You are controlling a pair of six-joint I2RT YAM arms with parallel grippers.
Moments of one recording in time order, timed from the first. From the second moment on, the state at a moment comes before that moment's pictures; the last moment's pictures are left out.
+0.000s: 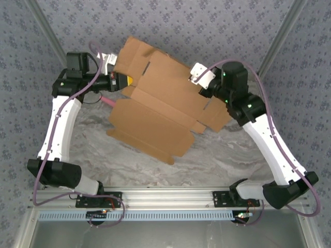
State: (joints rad) left arm -0.12 1.46 1.73 -0.86 0.90 -0.18; right arm 0.45 1.30 1.59 -0.61 -0.07 -0.76
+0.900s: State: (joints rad) left arm -0.15 1.82 1.46 -0.60 0.52 -0.34; right arm 0.22 1.59 1.48 -0.86 -0.27 -0.51
